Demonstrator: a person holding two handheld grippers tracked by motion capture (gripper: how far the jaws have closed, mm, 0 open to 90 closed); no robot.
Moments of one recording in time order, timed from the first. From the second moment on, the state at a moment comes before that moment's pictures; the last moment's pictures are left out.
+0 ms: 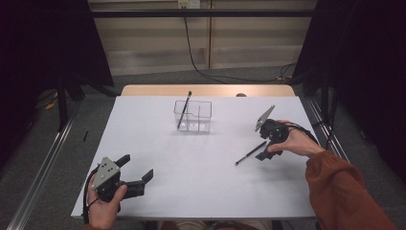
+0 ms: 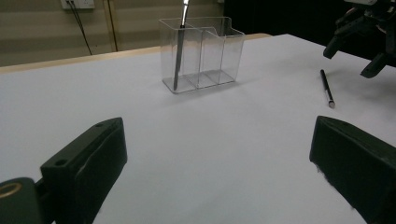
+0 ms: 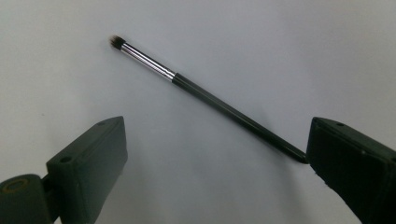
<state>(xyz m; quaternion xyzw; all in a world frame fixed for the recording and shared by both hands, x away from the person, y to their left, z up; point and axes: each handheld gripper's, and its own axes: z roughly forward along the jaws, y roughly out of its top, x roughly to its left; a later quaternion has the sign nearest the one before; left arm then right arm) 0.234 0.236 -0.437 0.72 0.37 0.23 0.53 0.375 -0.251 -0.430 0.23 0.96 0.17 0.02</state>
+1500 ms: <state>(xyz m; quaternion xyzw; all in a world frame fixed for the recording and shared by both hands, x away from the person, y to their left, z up) 0.235 0.236 -0.439 0.73 0.37 0.22 0.53 0.410 -0.247 -0.452 0.18 0.98 0.07 0.00</state>
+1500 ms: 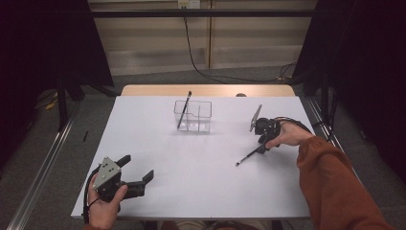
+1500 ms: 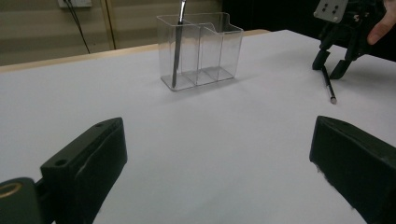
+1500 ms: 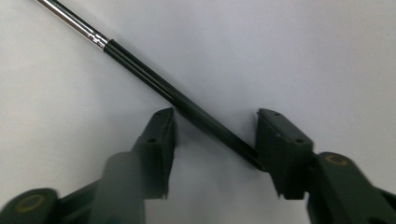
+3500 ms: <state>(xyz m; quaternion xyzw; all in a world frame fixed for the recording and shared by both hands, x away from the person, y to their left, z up) 0.238 0.237 -0.439 0.73 0.38 0.22 0.53 0.375 -0.262 -0.428 0.32 0.91 0.25 0.08</state>
